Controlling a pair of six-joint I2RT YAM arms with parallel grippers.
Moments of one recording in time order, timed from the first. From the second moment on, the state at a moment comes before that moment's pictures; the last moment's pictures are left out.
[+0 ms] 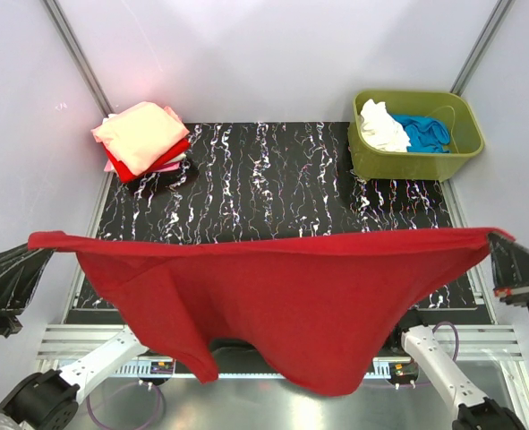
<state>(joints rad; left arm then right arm) -0.55 0.71 2.23 -1.11 0.18 -0.09 0.23 0.60 1.95 -1.22 0.21 0.57</state>
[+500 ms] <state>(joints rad) -0.55 0.66 2.22 -0.87 0.47 -0.09 0.27 0.47 2.02 -0.93 0.24 0.43</state>
